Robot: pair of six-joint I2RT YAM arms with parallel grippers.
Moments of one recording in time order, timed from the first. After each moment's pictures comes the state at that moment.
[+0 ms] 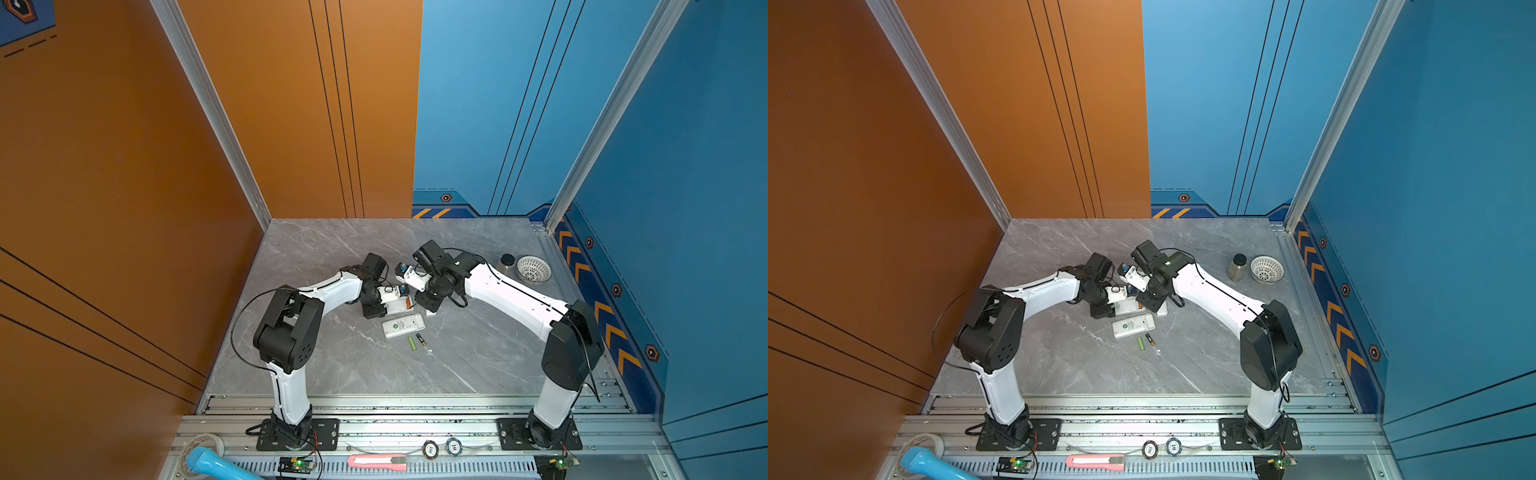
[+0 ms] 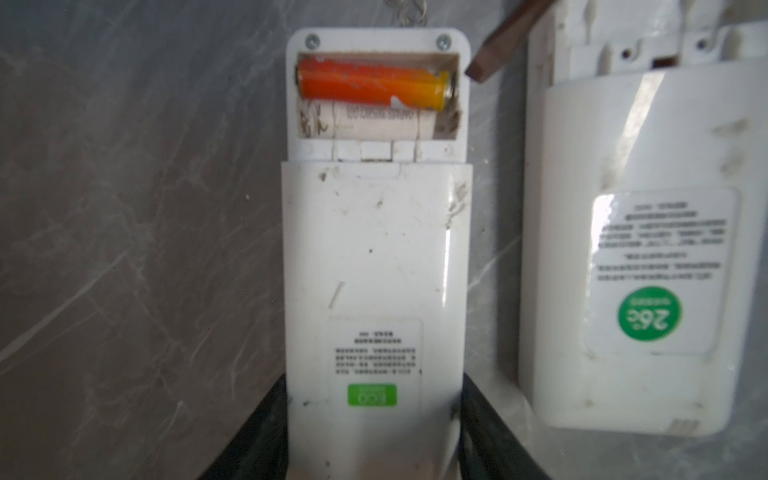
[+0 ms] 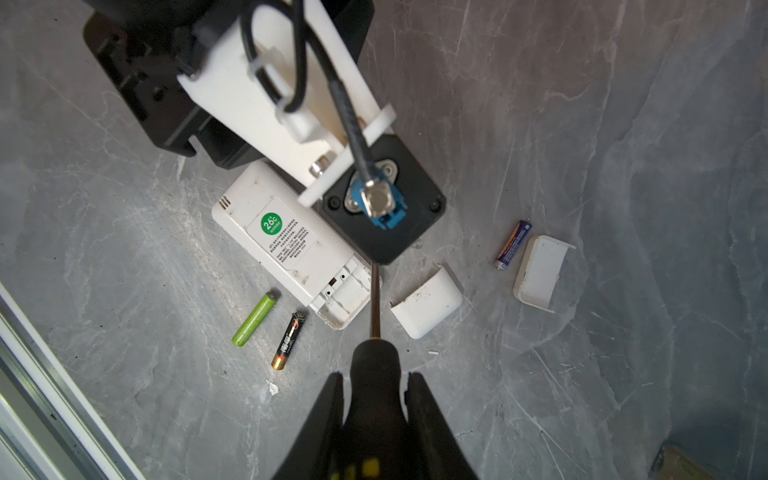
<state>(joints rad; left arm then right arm) -0.45 1.88 1.23 -0.59 0.11 0.90 0.71 1.80 1.57 -0.93 -0.03 -0.33</state>
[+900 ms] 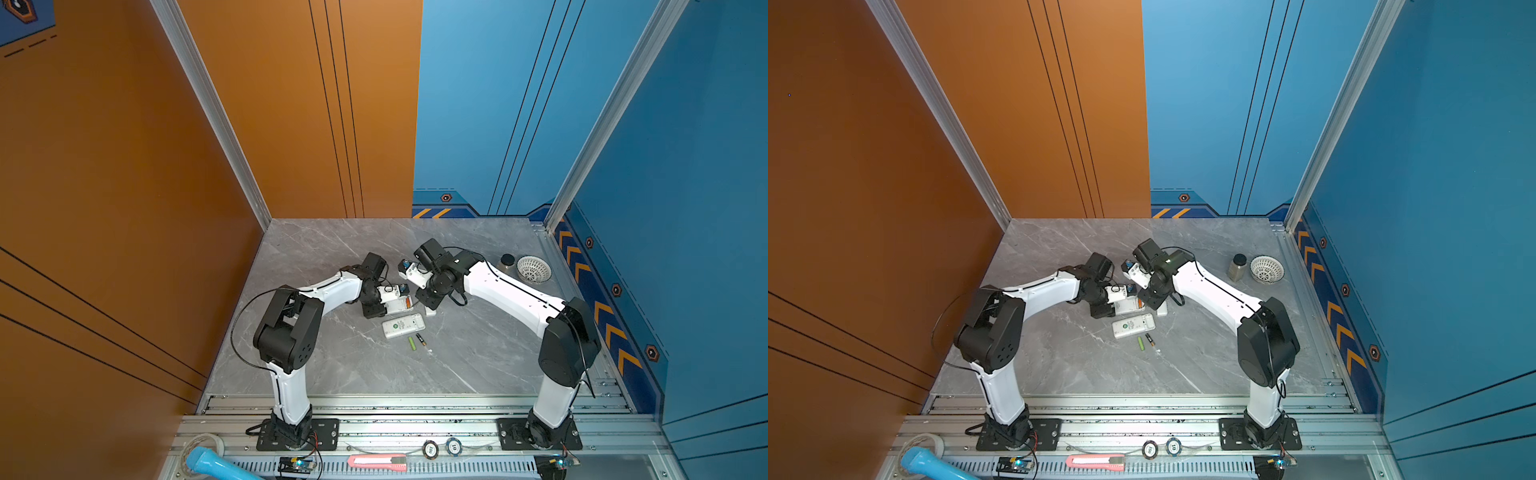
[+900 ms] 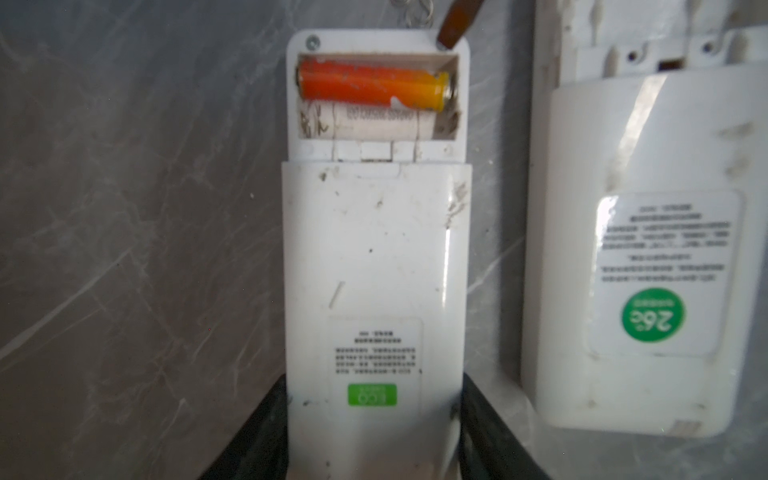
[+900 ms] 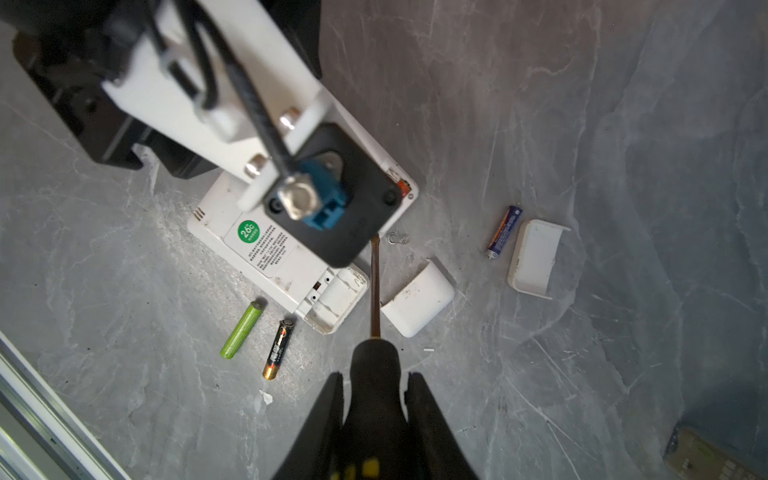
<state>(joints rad) -0.45 1.88 1.23 -0.59 0.11 0.89 0.68 1.82 1.58 -0.93 -0.02 -0.27</state>
